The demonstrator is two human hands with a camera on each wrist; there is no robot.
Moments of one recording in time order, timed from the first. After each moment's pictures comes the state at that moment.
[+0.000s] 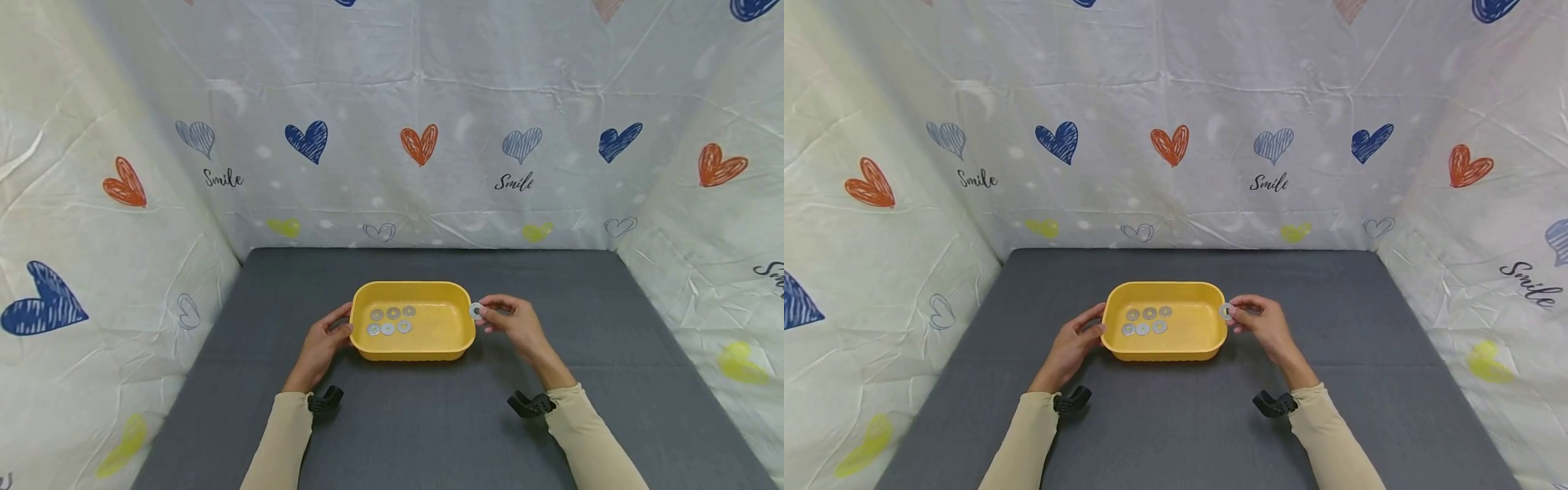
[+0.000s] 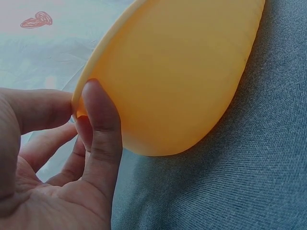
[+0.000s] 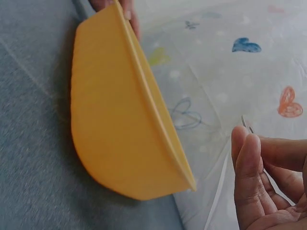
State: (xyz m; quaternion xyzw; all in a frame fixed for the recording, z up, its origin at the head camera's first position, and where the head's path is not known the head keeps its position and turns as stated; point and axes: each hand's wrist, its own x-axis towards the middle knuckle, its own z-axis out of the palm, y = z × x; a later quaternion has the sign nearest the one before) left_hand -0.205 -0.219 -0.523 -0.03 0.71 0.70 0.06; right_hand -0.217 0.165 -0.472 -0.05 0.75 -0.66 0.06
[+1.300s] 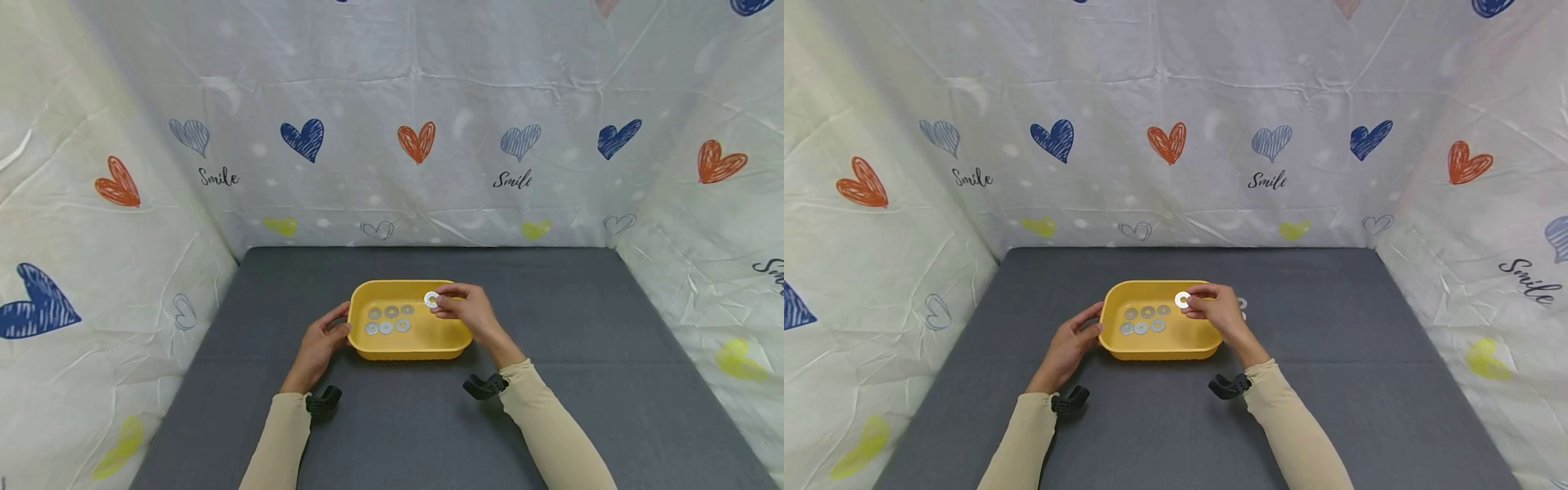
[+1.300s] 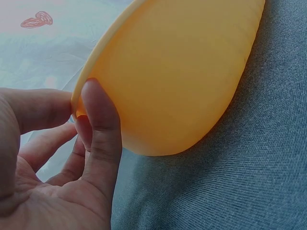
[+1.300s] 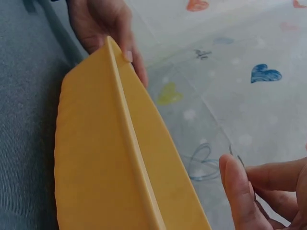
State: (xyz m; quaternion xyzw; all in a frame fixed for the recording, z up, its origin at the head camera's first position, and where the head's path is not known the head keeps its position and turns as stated) left_hand -0.206 -0.217 -0.522 -0.05 0.71 0.69 0.07; right_hand -0.242 0.091 -0.462 -0.03 0.70 -0.70 0.12
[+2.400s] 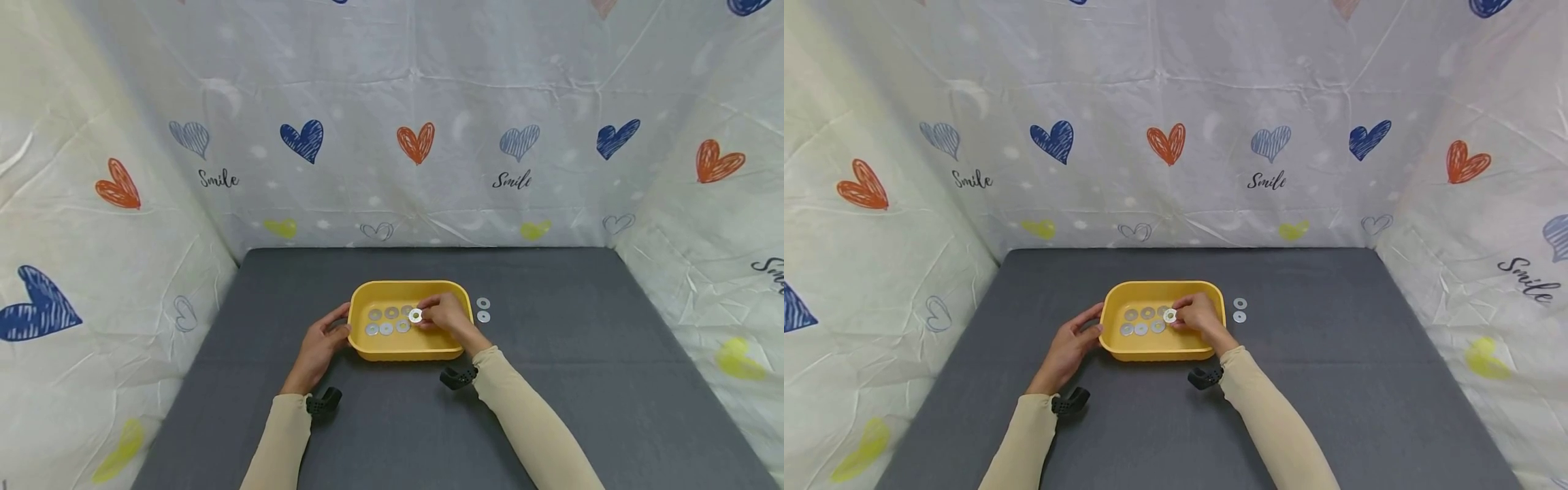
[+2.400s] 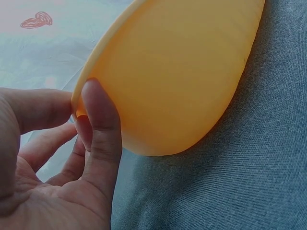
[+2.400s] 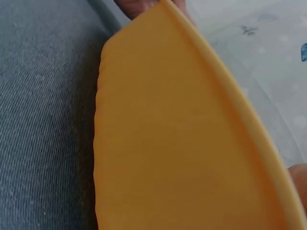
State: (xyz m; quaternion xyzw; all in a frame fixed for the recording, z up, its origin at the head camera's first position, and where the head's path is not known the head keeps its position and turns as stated) left_hand -0.204 -0.218 -0.523 -0.05 0.72 0.69 0.07; right_hand -0.267 0.048 -0.497 0.07 0.77 -0.60 0.18
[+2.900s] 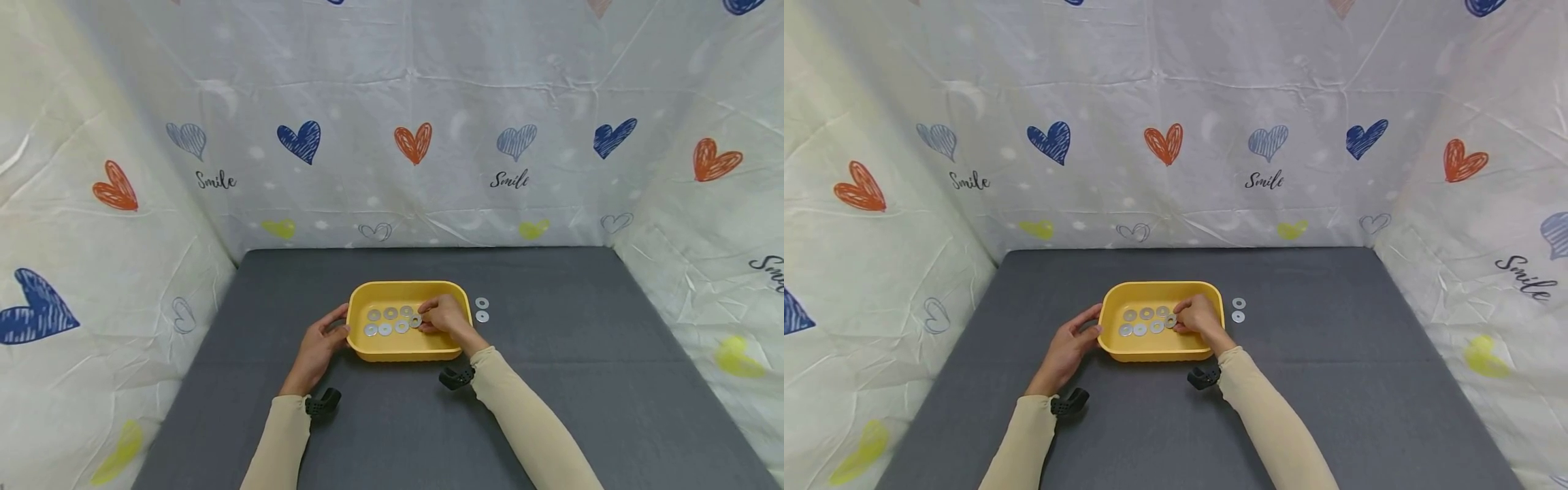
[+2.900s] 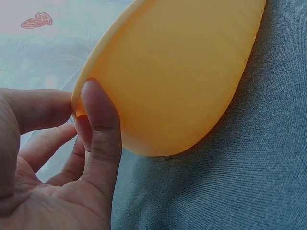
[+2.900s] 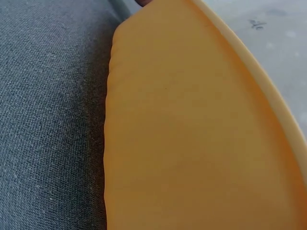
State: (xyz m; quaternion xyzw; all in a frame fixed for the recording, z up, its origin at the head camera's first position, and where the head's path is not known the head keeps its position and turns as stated) left_hand -0.205 -0.217 -0.523 -0.05 0.72 0.69 0.07; right_hand -0.267 0.050 -0.500 0.07 0.80 -0.56 0.18
